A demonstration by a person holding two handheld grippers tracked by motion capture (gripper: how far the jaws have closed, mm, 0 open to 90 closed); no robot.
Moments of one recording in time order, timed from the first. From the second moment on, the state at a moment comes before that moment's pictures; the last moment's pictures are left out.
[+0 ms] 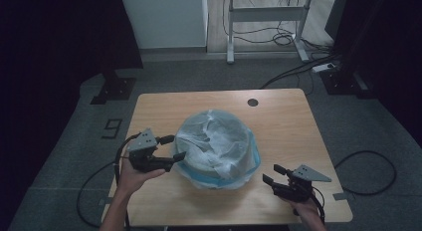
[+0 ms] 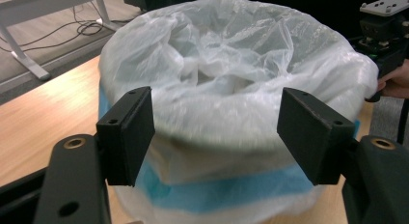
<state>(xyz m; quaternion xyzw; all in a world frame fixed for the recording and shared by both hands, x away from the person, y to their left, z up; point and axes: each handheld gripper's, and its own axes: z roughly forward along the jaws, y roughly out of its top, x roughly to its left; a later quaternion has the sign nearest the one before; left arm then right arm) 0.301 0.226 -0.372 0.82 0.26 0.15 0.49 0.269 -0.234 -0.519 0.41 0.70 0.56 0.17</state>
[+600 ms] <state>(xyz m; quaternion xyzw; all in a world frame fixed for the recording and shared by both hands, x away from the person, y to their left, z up) 0.271 0.277 -0.432 0.80 0.32 0.16 0.48 0.270 -0.245 -0.522 0.42 0.70 0.55 0.18</state>
